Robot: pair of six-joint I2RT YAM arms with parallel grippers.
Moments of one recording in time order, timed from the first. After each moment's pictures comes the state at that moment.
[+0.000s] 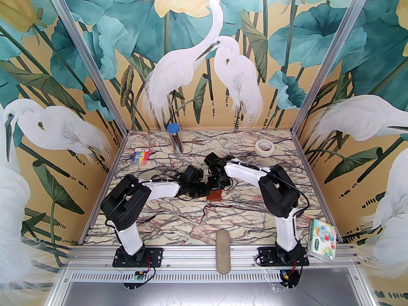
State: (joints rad) left arm -0.66 1.81 0.90 -0.09 0.36 -0.78; right arm 0.70 2.02 1.42 -0.85 -0.07 0.41
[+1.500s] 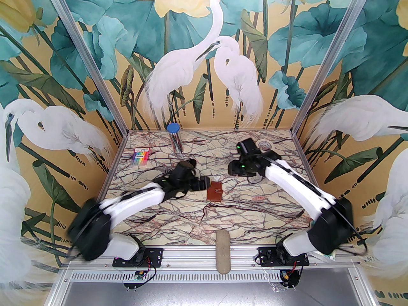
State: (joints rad) left arm -0.67 1.23 0.85 -0.23 0.00 -0.65; right arm 0.47 1.38 1.23 -0.82 0.05 0.45
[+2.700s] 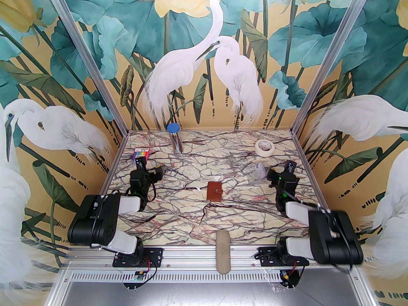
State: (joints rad) left arm -0.01 1.55 0.38 0.84 -0.10 -0.09; right arm -0.03 1.46 0.34 0.73 0.27 0.14
